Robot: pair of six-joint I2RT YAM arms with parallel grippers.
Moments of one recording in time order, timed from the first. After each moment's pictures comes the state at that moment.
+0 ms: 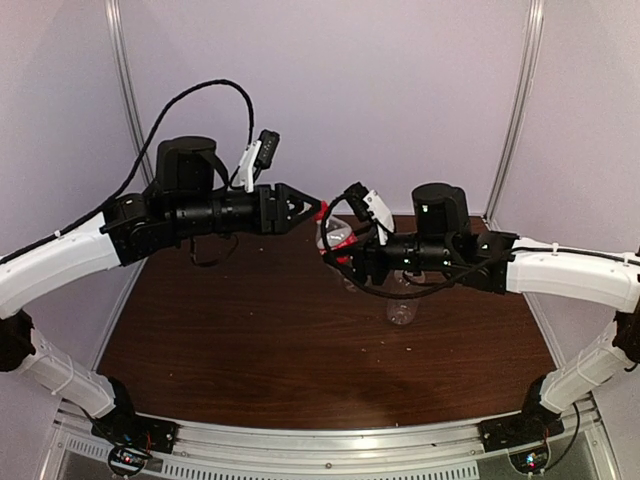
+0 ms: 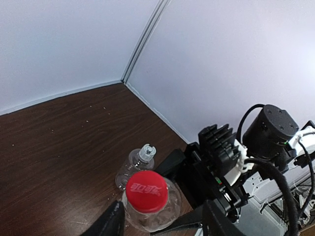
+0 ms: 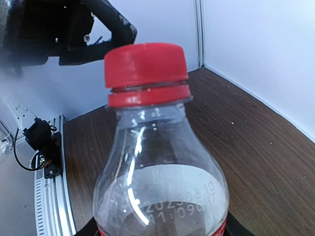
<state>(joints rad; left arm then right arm) -0.92 1.35 1.33 -0.21 0.16 -0.48 0.90 1.40 1.11 0.01 -0.23 0.08</state>
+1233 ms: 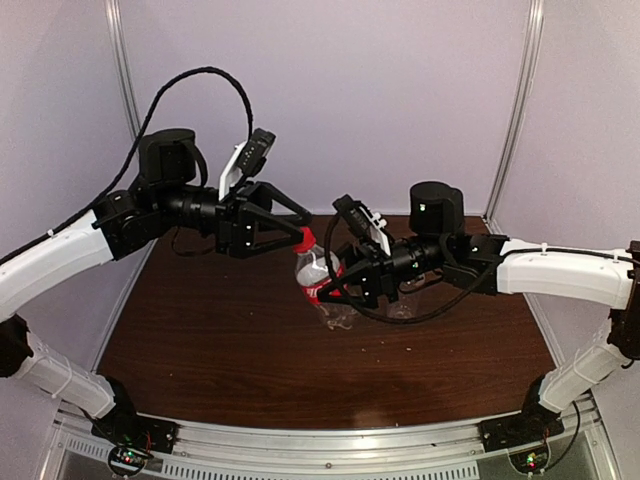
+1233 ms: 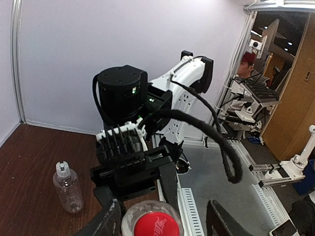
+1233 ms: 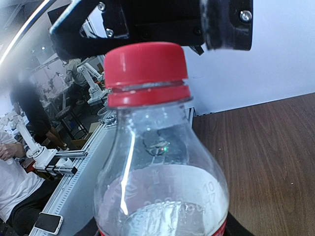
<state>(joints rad) -0.82 1.31 1.32 -0.15 0.92 -0.11 0.90 1.45 1.11 0.16 -0.94 0.22</state>
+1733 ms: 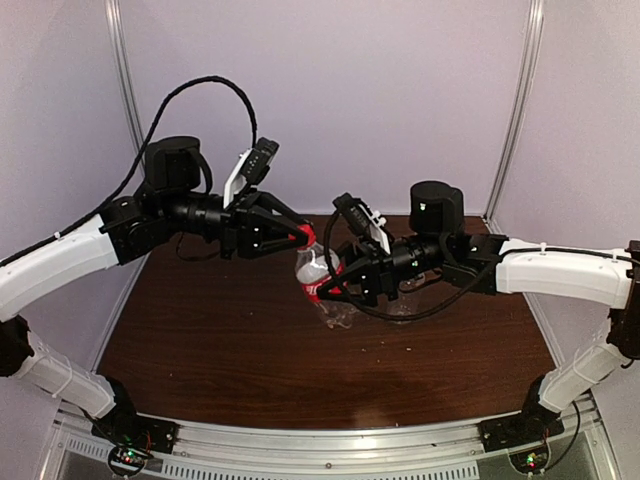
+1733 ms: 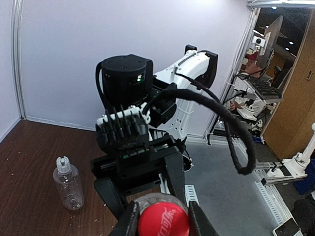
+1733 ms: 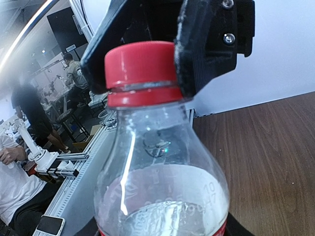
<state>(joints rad) -0.82 1.32 1.27 -0.11 0.92 -0.11 0.90 1.45 1.11 0.18 -0.95 0.24</state>
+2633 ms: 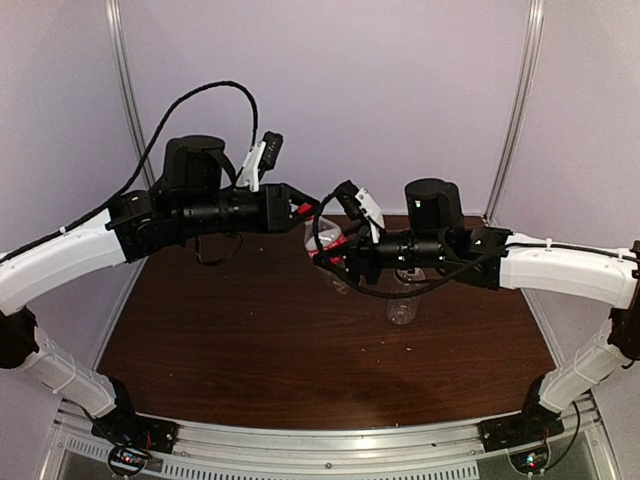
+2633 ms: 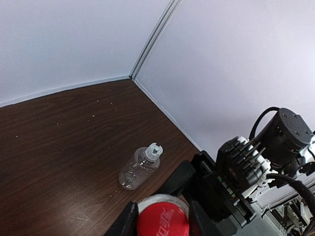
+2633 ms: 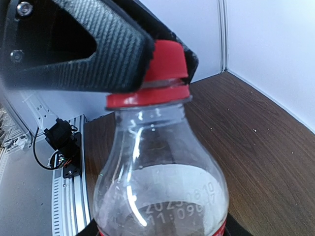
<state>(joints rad) -0.93 1.38 1.37 -0.24 0.11 -0.51 0.90 1.44 1.16 0.01 -0.33 0.10</state>
